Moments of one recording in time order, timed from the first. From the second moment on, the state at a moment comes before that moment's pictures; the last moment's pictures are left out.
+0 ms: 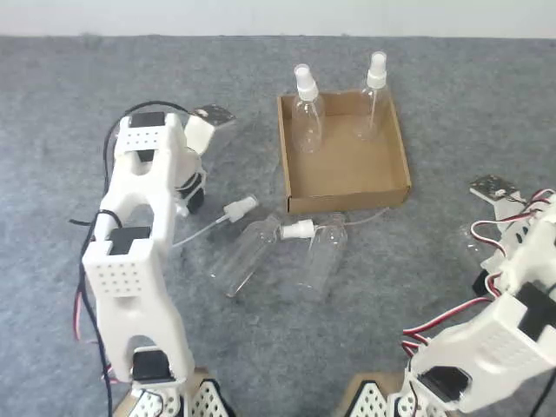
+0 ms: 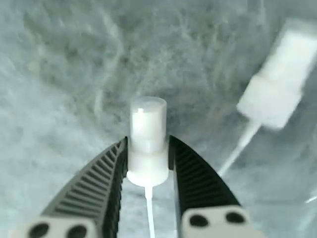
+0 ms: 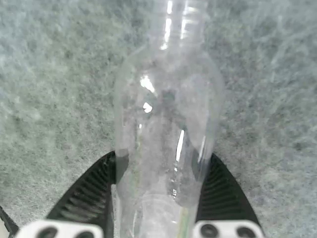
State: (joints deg) left arm -10.0 35.5 -11.6 84.3 -35.1; right arm 38.1 15.2 16.7 73.1 68.8
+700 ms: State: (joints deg) left arm -7.8 40.0 -19.5 84.4 -17.9; right arm 38.1 15.3 16.7 73.1 68.8
